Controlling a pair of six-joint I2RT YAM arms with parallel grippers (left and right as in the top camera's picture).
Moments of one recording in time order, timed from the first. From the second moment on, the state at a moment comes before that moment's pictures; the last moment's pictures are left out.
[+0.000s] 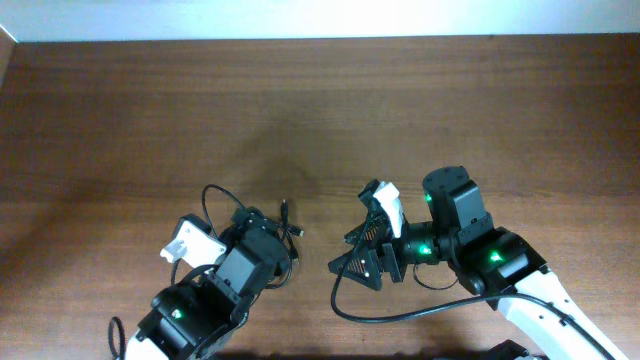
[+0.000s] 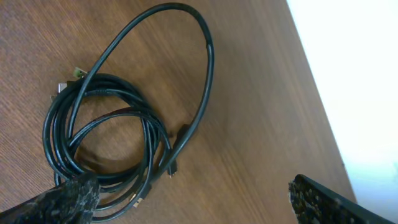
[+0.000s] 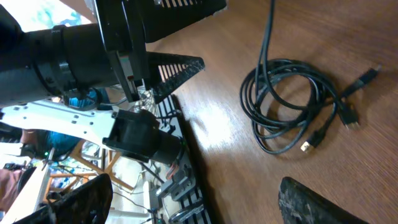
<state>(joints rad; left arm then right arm) -0.71 0.81 0.78 -0.89 -0.56 -1.62 0.50 1.11 0.80 -0.43 -0.93 0.21</state>
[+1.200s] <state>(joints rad) -0.26 0.79 0.78 -1.18 -0.74 -0.99 0.68 1.52 0.80 -0.14 -0.68 0.57</state>
